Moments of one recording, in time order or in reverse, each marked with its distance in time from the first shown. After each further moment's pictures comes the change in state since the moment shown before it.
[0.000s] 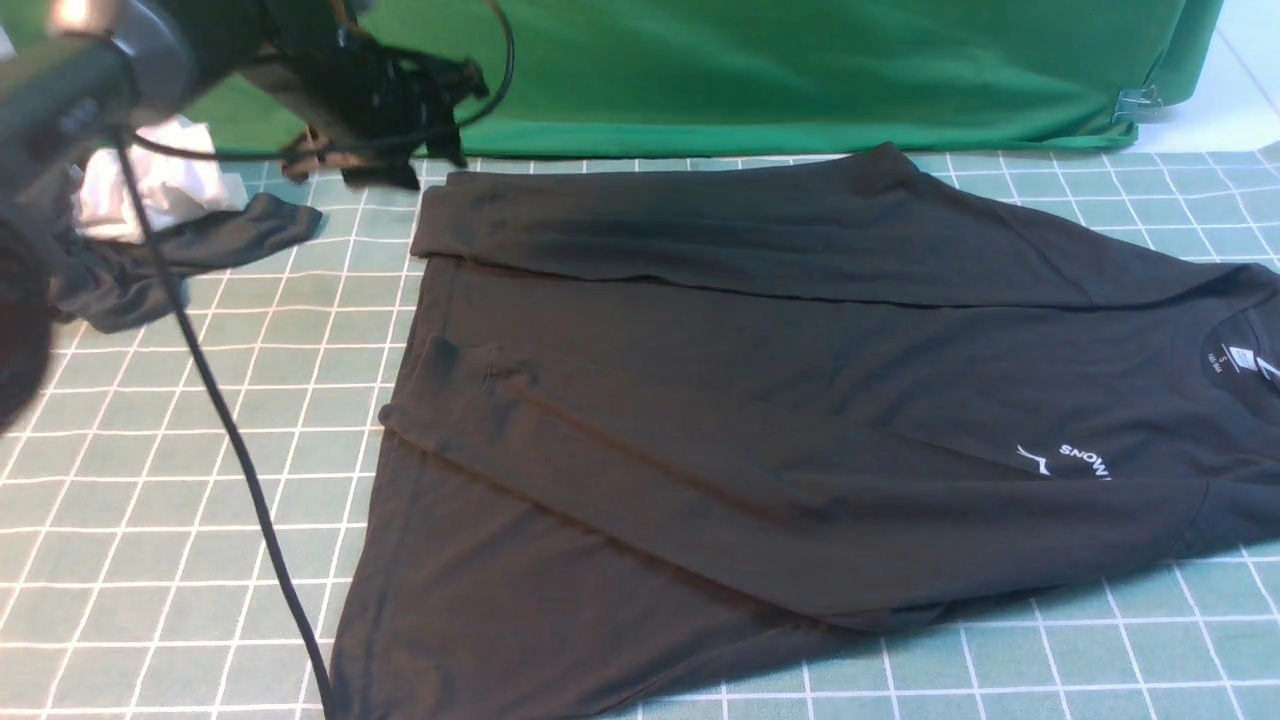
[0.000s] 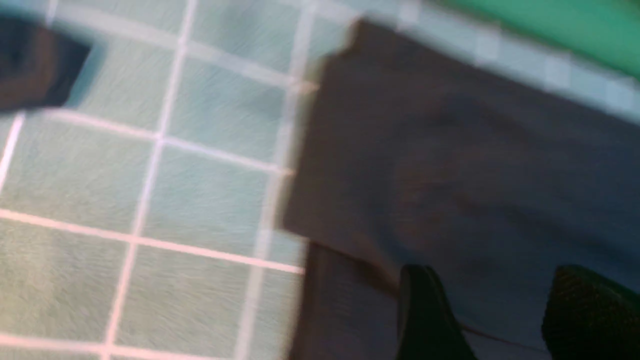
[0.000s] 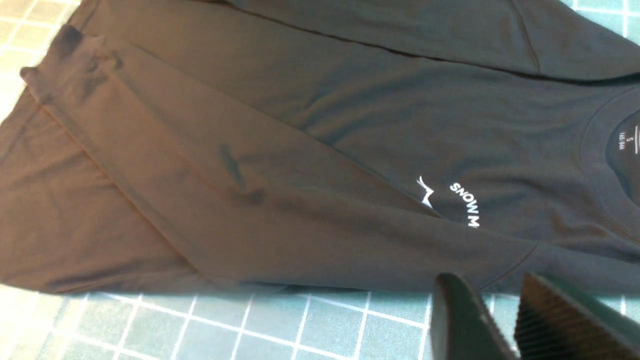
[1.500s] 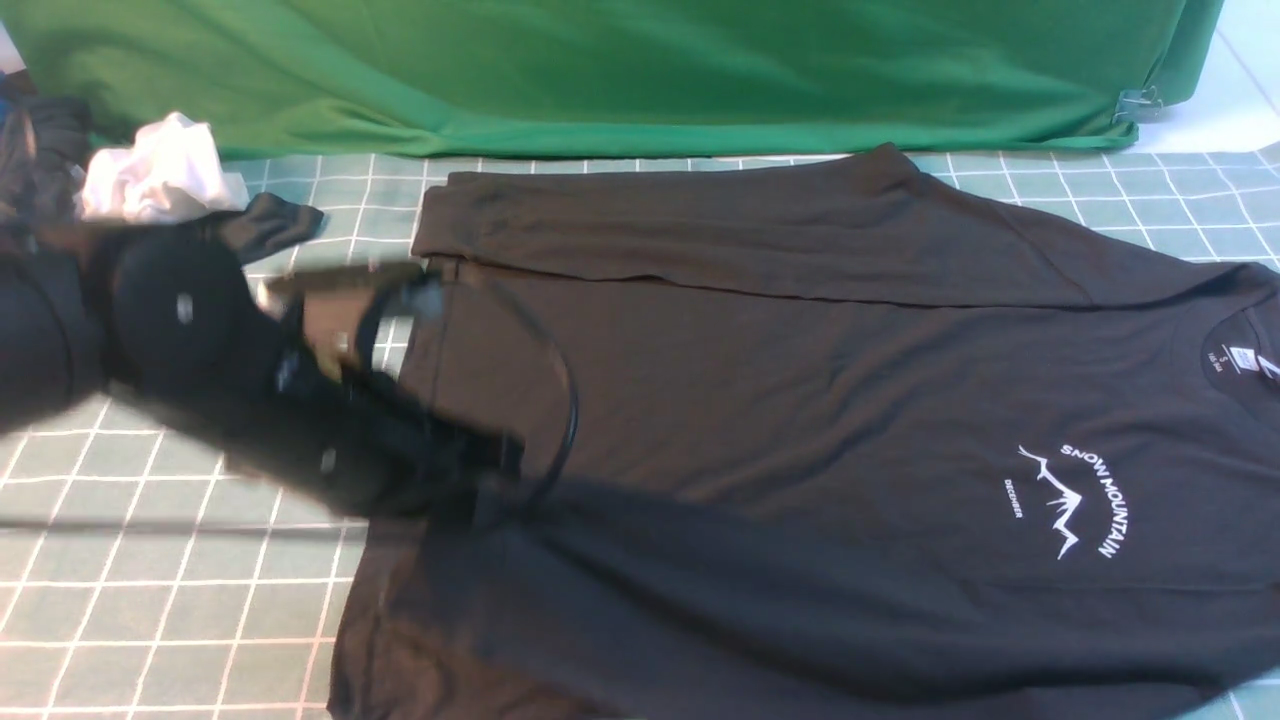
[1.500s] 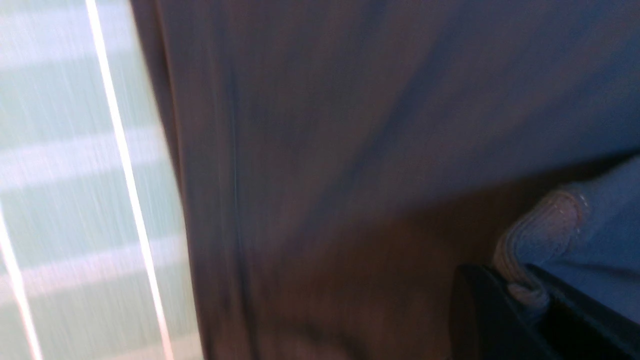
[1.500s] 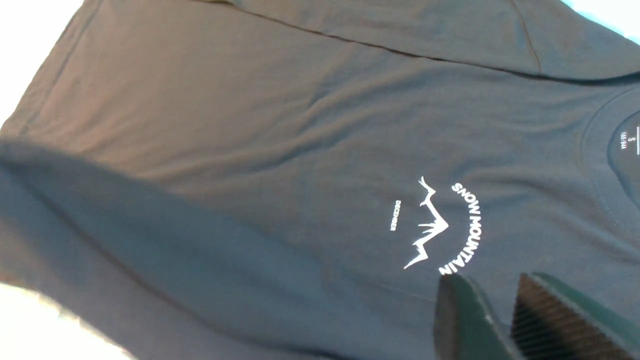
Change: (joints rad) right arm 0.000 0.000 0.000 0.001 -0.001 0.000; left arm -0.275 -0.811 1.017 -0.018 -0.067 0.200
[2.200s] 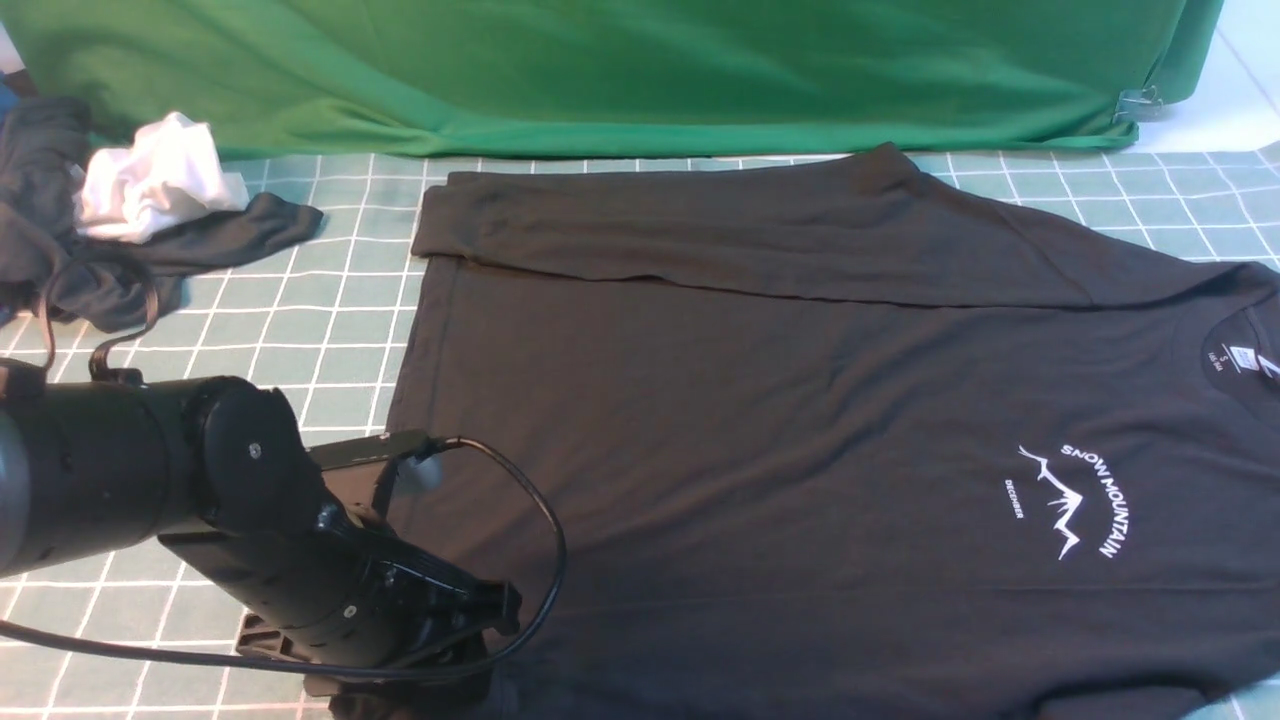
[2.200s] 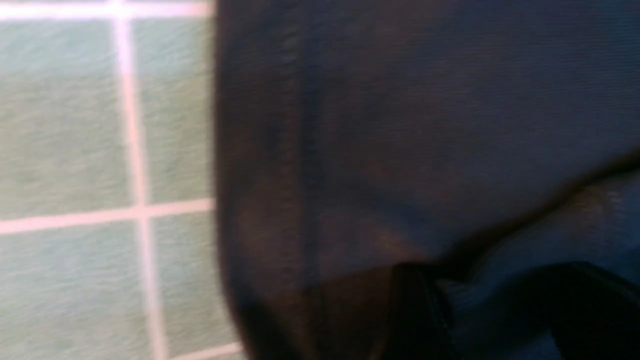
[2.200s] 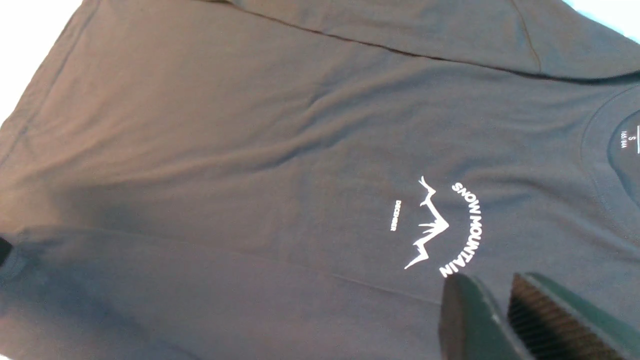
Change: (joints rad) right arm 0.000 0.000 0.000 0.000 0.001 0.000; left arm 0.000 0.121 0.266 -0.180 -0.086 0.051
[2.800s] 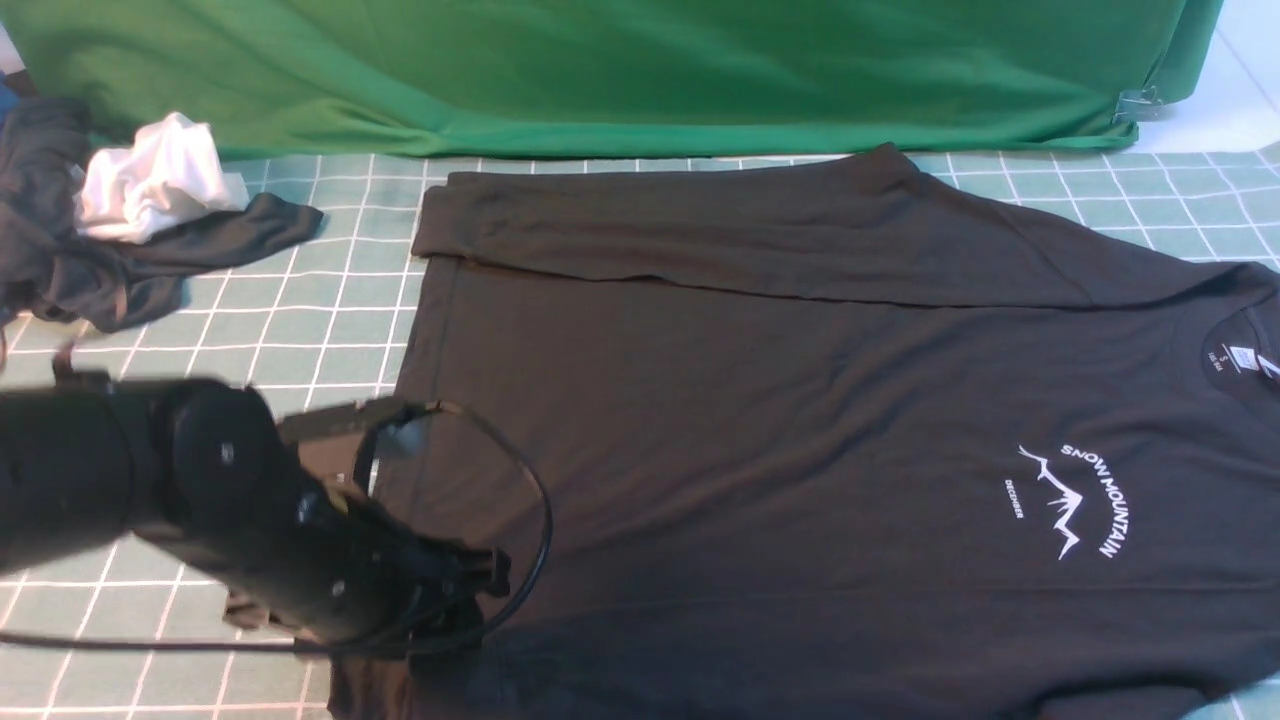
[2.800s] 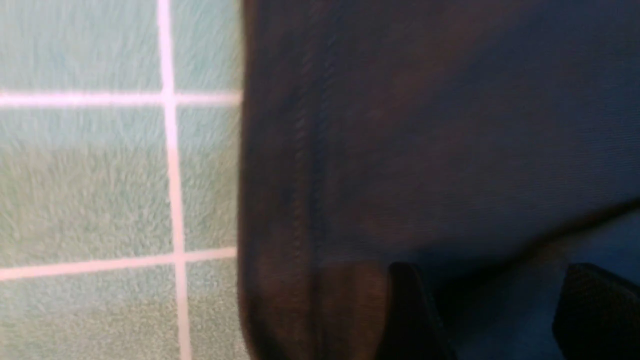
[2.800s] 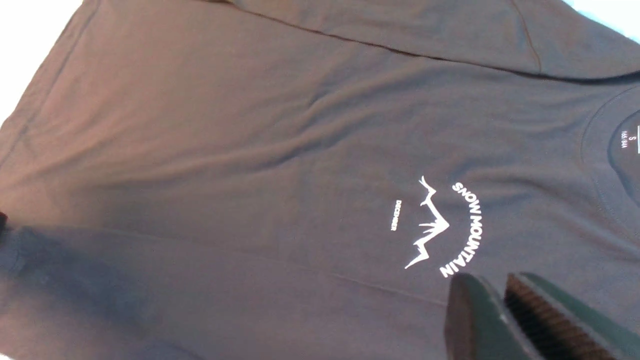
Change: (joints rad) right arm 0.000 0.000 0.000 0.000 0.000 0.000; left arm 0.007 -0.060 -0.024 0.086 -0.034 -0.086
